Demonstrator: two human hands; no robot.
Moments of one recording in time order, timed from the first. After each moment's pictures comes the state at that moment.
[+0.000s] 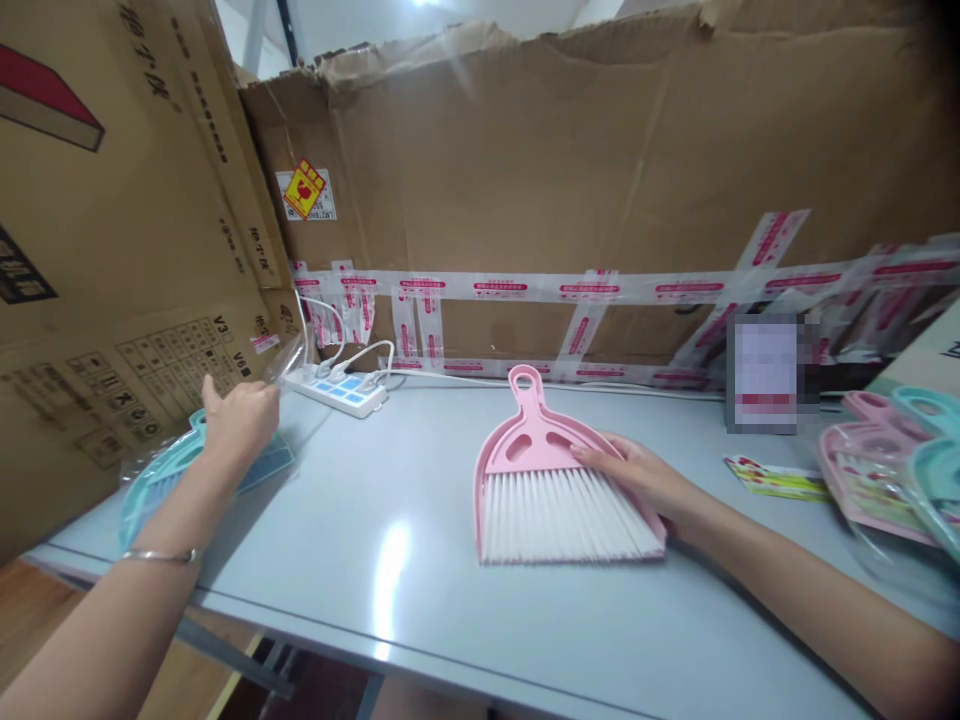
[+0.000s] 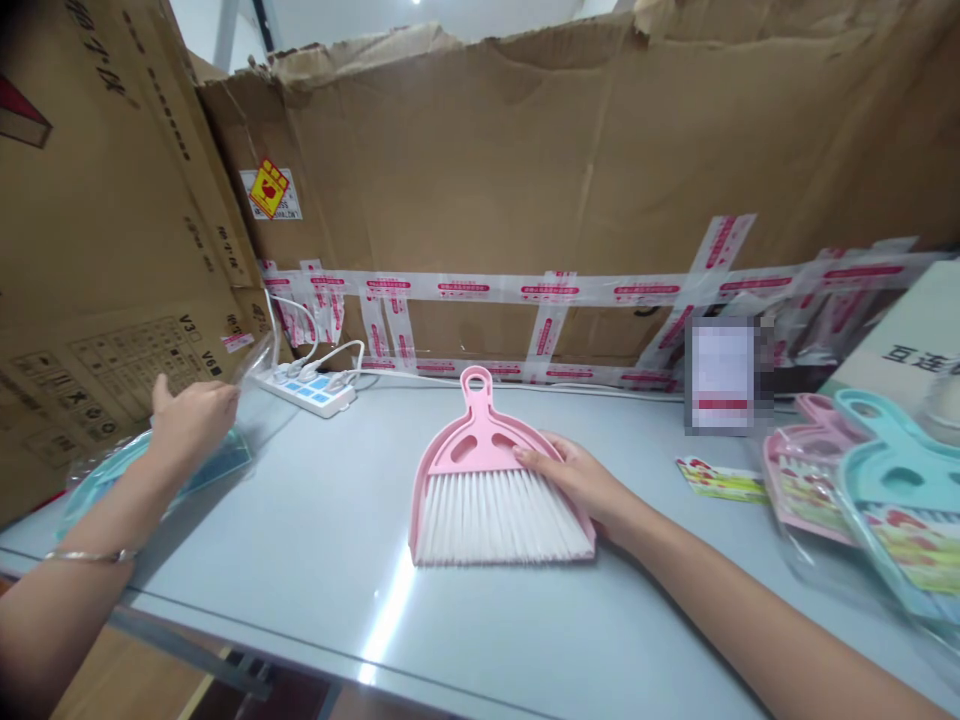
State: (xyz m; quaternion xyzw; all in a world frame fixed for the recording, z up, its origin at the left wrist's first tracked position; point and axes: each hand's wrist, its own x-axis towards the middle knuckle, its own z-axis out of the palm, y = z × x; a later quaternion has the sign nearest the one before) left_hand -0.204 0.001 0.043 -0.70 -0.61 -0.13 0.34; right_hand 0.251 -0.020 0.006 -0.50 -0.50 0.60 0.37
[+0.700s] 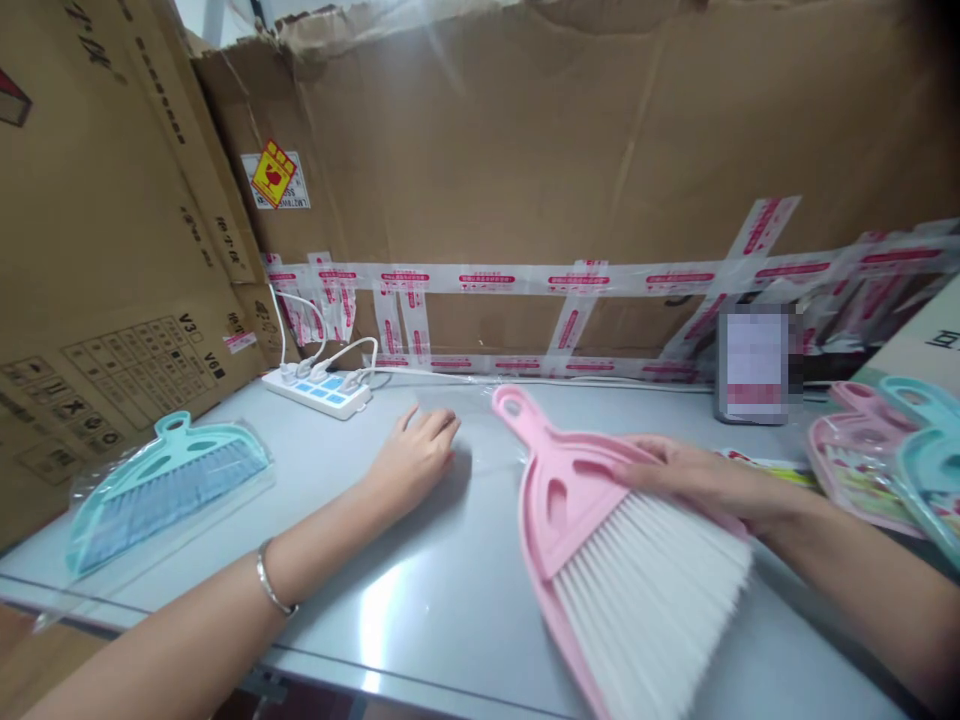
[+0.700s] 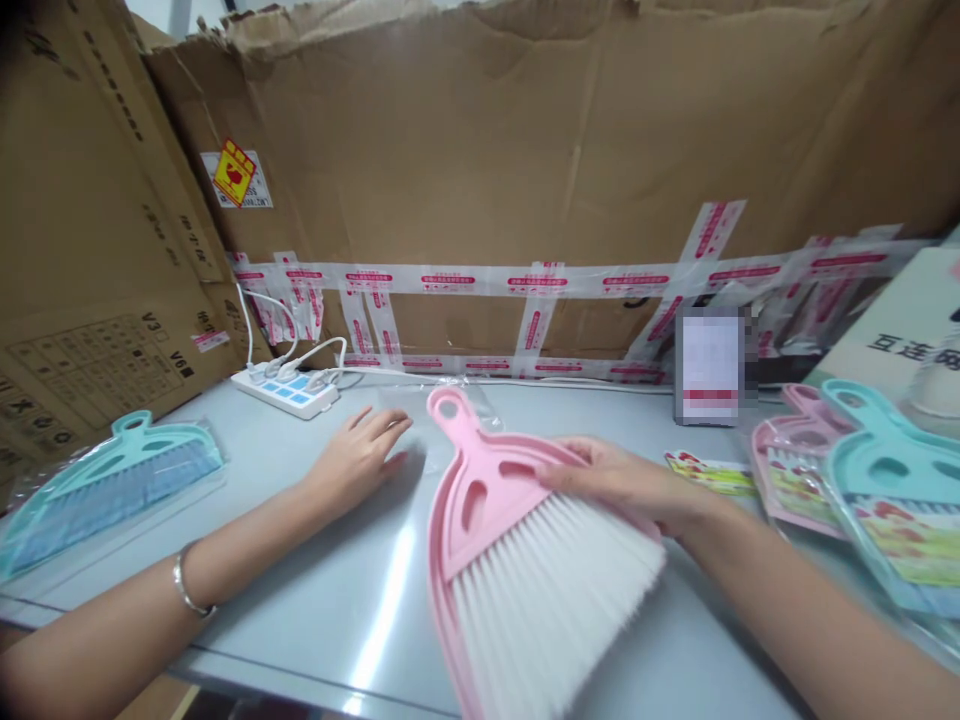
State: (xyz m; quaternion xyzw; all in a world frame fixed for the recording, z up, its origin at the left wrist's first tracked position) left_hand -0.010 0.009 0.000 -0.88 -0.41 -0.18 0.15; right_hand 0.288 -0.026 0.035 -0.47 -0.50 0.69 0.26
